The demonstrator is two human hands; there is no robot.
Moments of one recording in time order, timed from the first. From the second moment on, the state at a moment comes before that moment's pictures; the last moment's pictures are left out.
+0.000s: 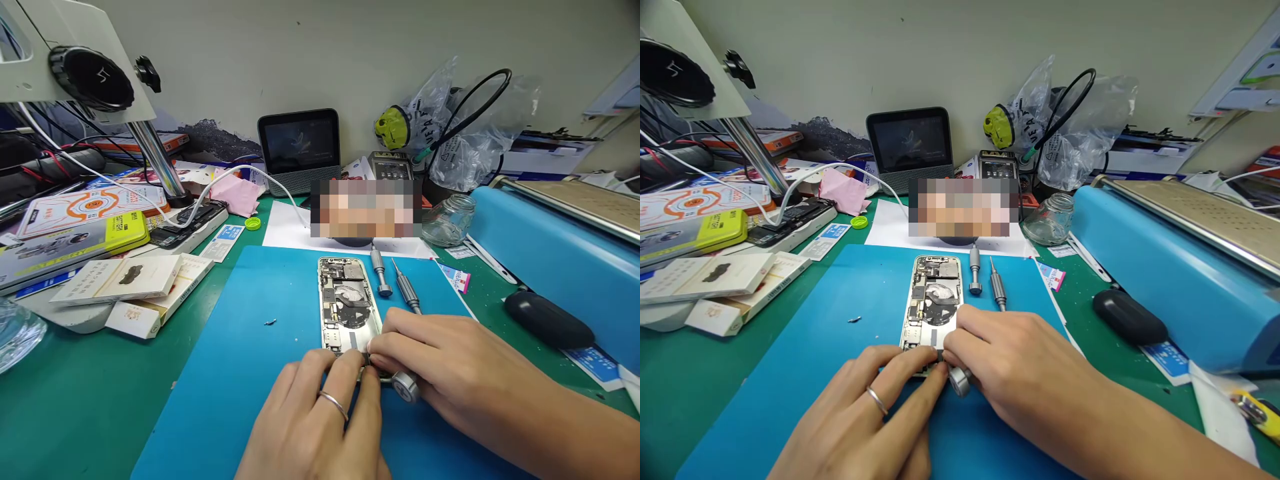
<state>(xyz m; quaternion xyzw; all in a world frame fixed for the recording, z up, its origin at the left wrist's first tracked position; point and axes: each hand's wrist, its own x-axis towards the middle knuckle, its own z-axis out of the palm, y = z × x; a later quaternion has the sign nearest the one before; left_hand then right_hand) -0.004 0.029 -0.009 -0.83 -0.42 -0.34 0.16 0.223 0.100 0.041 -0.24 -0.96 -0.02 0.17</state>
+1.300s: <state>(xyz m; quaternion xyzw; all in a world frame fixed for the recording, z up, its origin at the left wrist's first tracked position) -0.014 0.016 -0.001 -0.87 -0.42 -0.24 0.08 0.237 0.112 0.047 -0.27 -0.94 -0.09 0.18</state>
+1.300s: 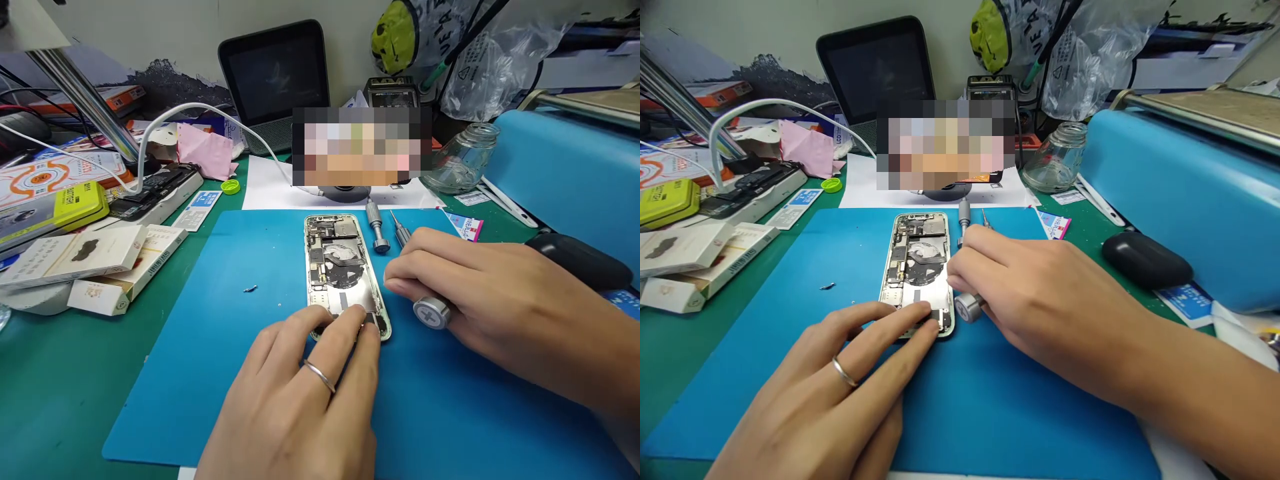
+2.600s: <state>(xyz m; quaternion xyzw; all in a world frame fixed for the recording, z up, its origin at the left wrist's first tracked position) -0.015 0.016 0.010 -0.88 -0.42 -0.22 0.03 0.239 0.115 0.037 -0.28 -0.94 -0.07 0.20</state>
